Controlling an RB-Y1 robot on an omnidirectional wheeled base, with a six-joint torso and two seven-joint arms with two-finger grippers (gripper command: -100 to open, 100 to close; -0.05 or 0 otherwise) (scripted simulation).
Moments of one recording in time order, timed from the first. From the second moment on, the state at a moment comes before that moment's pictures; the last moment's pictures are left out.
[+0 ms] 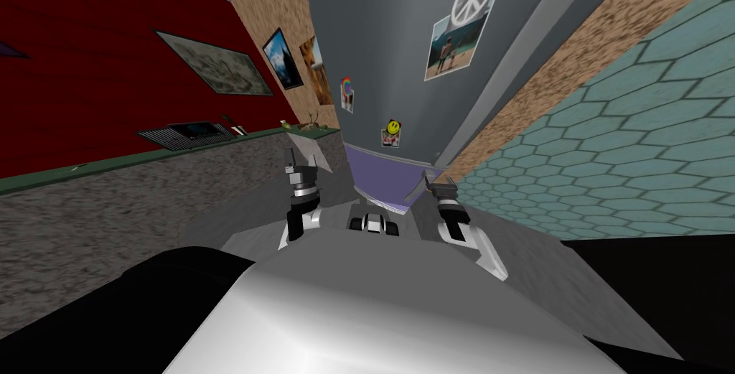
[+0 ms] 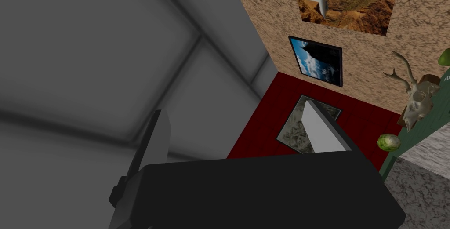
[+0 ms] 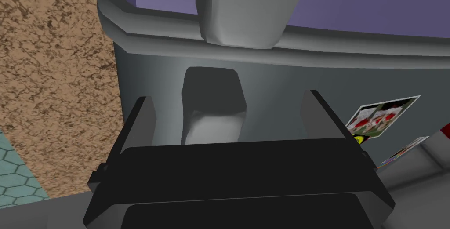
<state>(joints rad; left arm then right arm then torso) 0.52 -0.02 0.07 -2.38 0.08 -0.49 -0.04 0.41 -0.19 -0.20 -1.99 0.68 -0.15 0.82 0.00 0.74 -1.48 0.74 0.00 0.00</state>
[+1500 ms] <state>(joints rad) 0.52 -0.02 0.07 -2.38 0.08 -0.49 -0.04 0.36 -0.27 -0.28 -1.83 1.00 0.00 1.12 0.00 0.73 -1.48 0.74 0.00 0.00</state>
